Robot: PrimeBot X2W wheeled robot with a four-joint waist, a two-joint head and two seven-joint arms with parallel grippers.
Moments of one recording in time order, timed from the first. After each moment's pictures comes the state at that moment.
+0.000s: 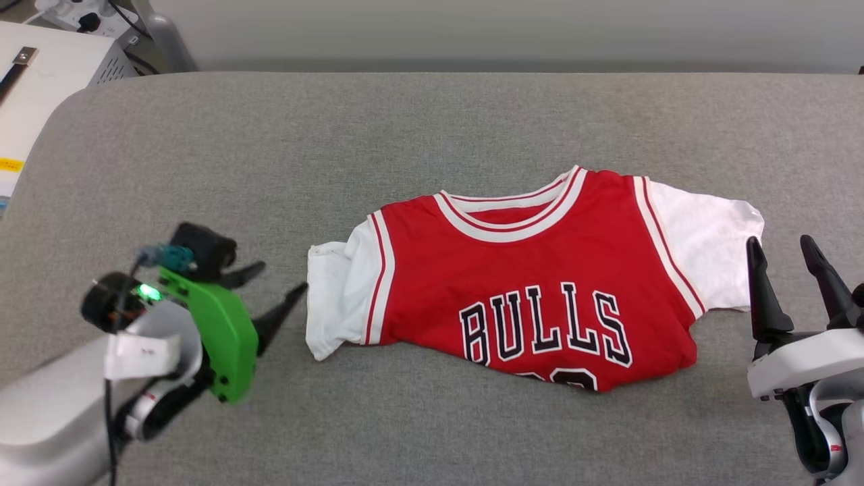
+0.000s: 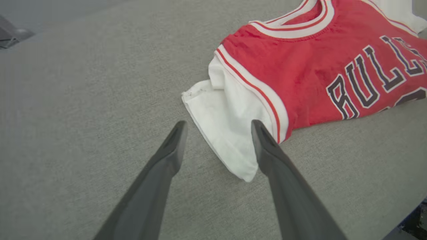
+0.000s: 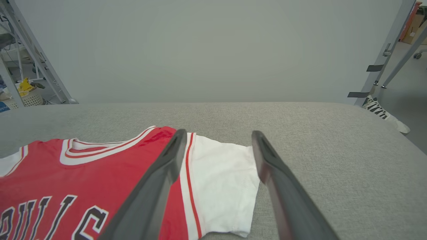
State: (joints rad) left arm -0.72 0.87 -1.16 0.07 -1.10 0.08 0.07; right arm -0.14 -0.23 -0.06 0.13 0.30 0.13 -0.15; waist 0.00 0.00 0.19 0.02
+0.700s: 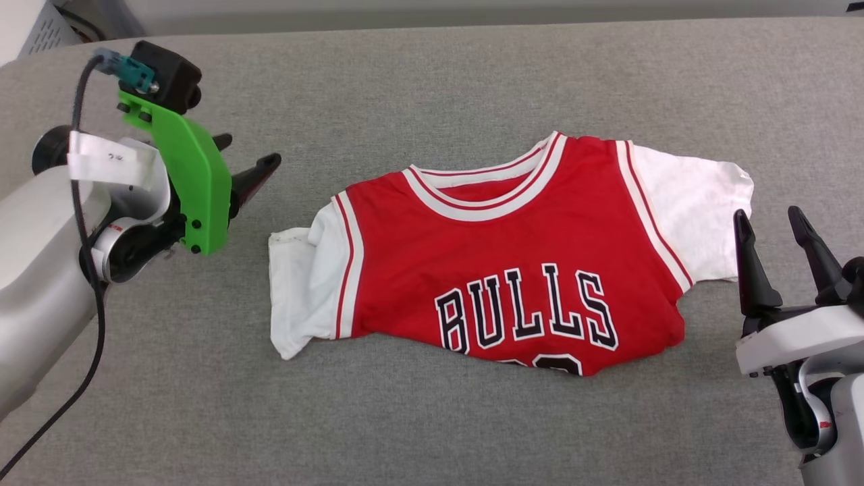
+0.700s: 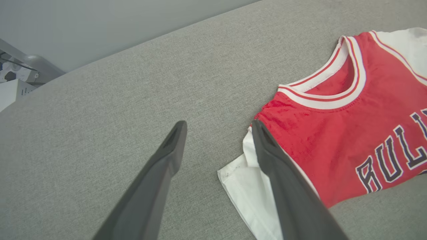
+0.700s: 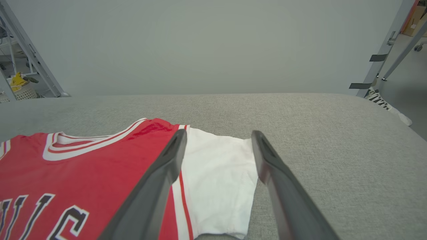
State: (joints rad) left arm -1.06 0.80 -1.09 0.28 -1.18 -0.02 0.37; right arm -0.20 -0.23 -0.02 0.12 0.29 0.13 -0.17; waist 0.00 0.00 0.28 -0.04
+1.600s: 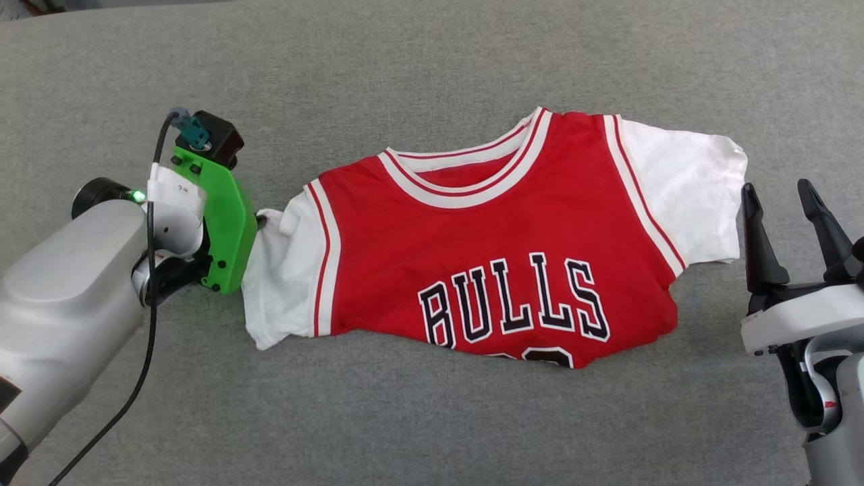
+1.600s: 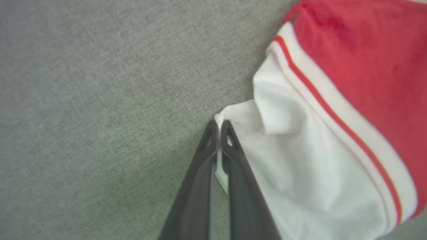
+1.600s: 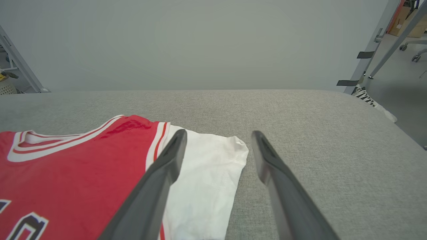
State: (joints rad) left arm -1.05 0.66 -1.21 0.58 -1.15 -0.13 0.44; right arm -0.25 -0.23 -0.03 0.13 0.28 0.13 -0.18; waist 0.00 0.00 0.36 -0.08
